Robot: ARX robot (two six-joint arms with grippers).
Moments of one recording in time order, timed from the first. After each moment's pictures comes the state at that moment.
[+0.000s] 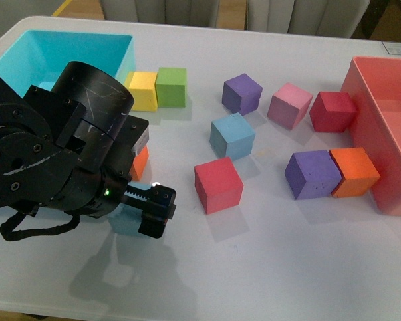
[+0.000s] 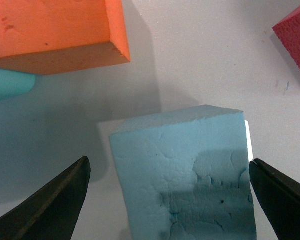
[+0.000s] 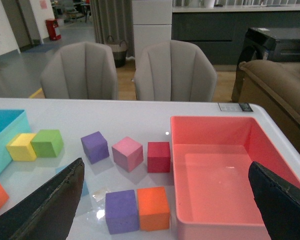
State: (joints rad) left arm -0.43 2.21 0.92 0.19 -0.03 -0.09; right arm 0.00 0.00 0.02 0.00 0.00 0.00
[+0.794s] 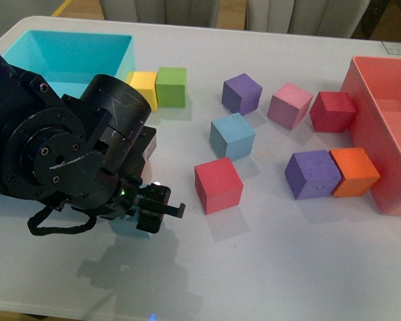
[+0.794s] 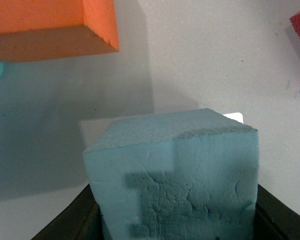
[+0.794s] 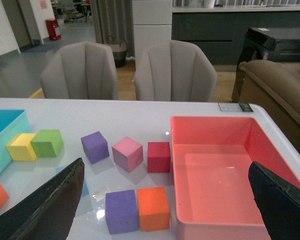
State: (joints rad) left arm -0.45 2.26 0.98 0.12 -0.03 -0.16; right arm 0.00 0.00 0.02 0.00 0.00 0.00
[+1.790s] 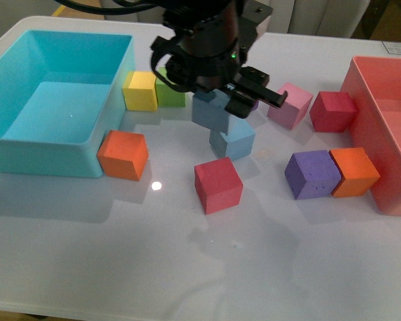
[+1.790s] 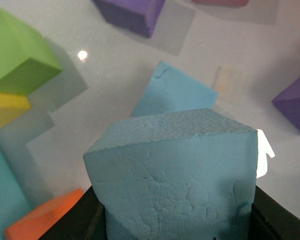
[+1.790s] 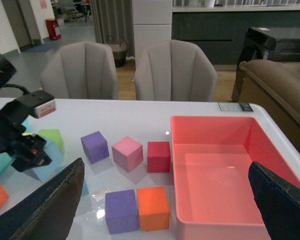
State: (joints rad) left arm -0.59 2.38 1.76 -0.37 -0.06 0.06; right arm 0.00 0.00 0.02 0.00 0.00 0.00
